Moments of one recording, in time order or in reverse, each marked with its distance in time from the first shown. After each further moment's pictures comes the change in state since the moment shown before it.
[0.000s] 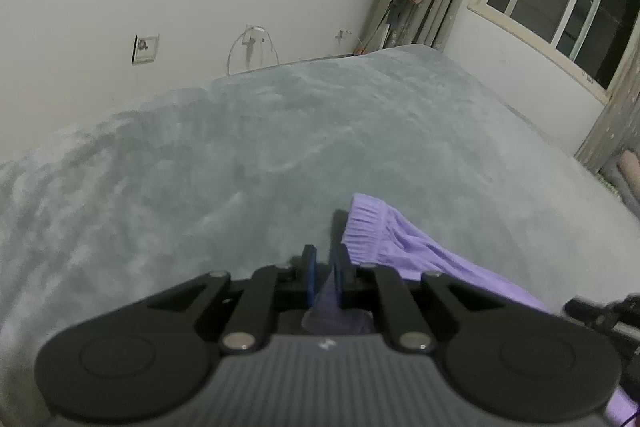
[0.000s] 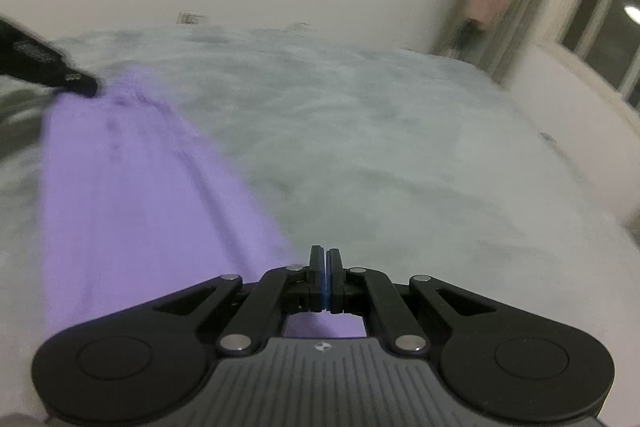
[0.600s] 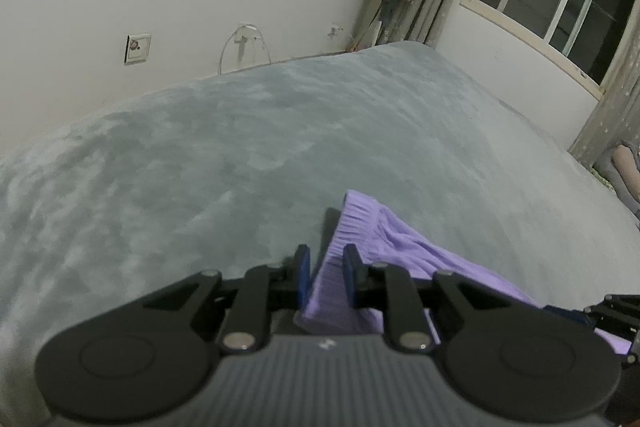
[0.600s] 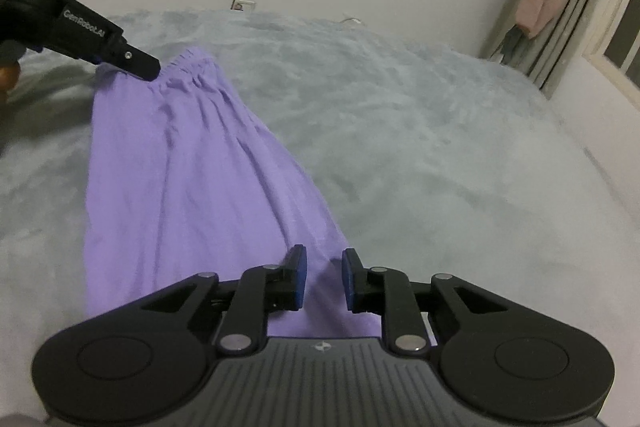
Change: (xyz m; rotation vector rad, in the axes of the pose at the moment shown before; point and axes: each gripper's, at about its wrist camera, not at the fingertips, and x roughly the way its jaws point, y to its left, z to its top) left arm 0.000 -0.005 -0.002 0.037 0.002 -0.006; right arm 0.010 0.018 0.003 -0.068 0.041 0.085
